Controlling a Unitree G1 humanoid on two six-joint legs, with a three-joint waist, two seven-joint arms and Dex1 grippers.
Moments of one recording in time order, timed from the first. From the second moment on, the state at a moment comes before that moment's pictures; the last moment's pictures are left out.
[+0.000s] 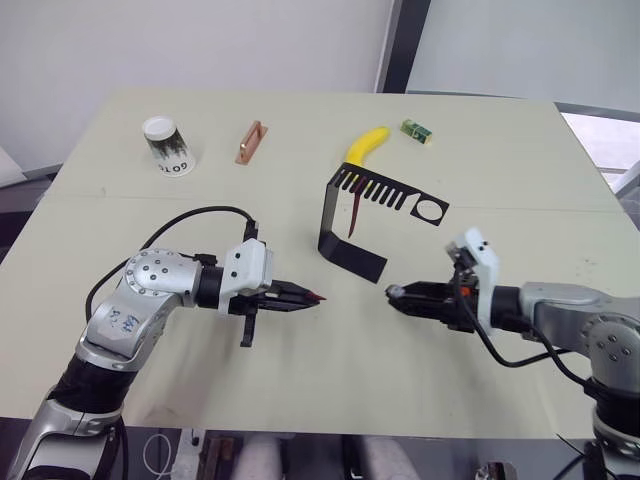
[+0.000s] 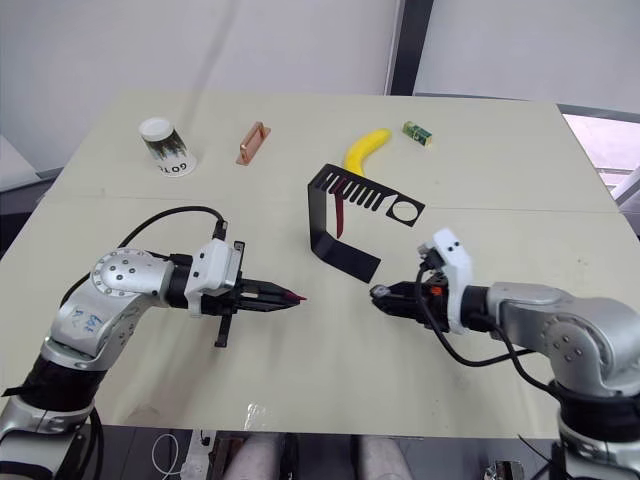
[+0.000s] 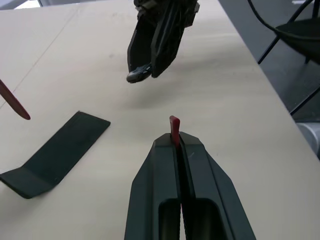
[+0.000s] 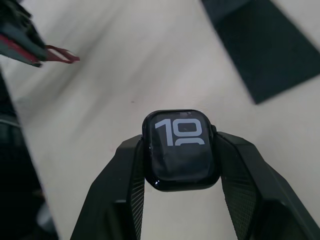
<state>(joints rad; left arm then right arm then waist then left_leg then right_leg) -0.45 0.72 -0.14 -0.30 -0.38 0.33 -1.12 -0.48 -0.63 -0.17 -0.42 0.97 1.49 0.56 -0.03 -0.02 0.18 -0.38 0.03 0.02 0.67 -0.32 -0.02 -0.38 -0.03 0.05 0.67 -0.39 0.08</state>
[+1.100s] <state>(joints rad) -0.47 0.68 -0.21 -0.30 -0.21 0.33 -1.02 -0.71 -0.45 -0.08 -0.07 1.14 1.61 0.36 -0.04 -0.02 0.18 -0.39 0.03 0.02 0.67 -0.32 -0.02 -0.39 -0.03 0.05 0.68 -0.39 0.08</state>
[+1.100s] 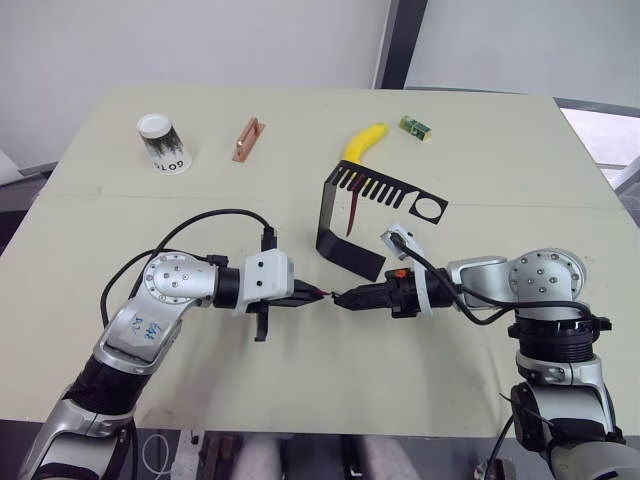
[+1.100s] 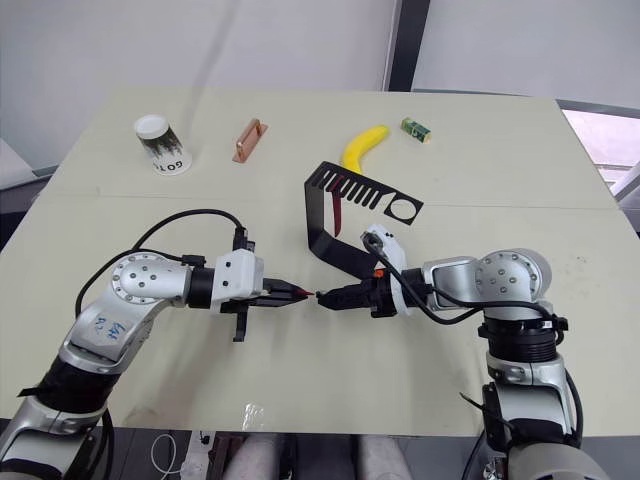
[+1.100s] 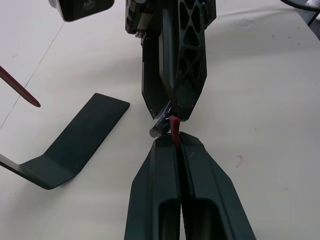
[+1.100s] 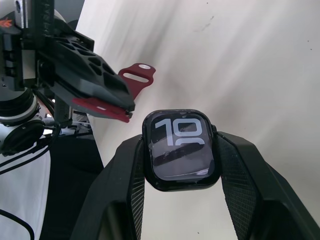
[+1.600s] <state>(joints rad) -0.47 0.65 -0.22 -0.30 -0.20 0.32 -1.03 -0.71 -0.46 -0.09 -0.07 1.19 1.61 0.30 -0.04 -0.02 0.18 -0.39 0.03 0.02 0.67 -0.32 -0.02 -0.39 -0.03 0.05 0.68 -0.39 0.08</state>
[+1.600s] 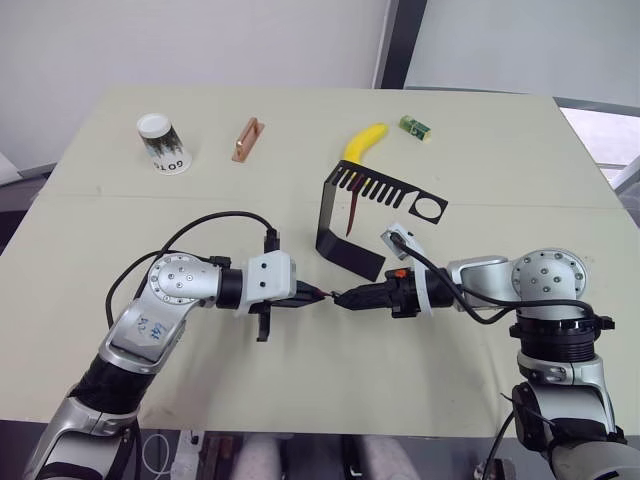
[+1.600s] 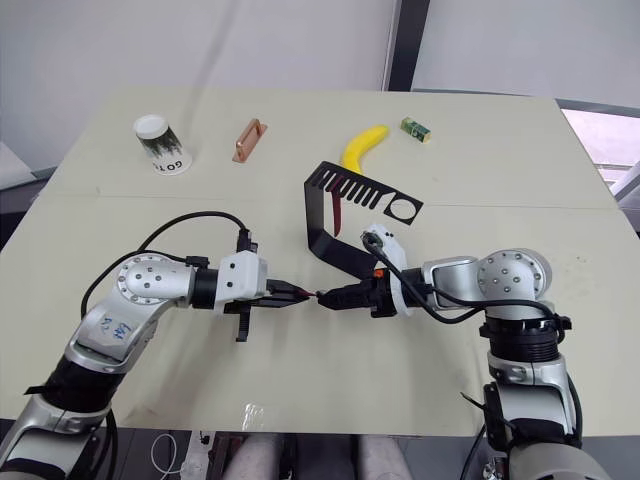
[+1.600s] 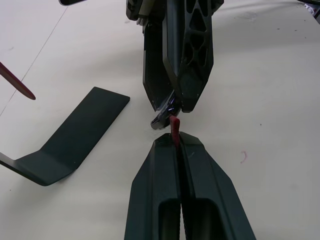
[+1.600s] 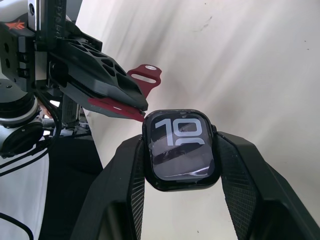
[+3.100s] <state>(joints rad) -0.48 0.63 -0.23 -0.26 -0.17 0.31 -1.03 -0.71 -0.46 -0.09 -0.04 1.22 1.61 0.27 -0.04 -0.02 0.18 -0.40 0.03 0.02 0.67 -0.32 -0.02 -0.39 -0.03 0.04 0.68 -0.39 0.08</state>
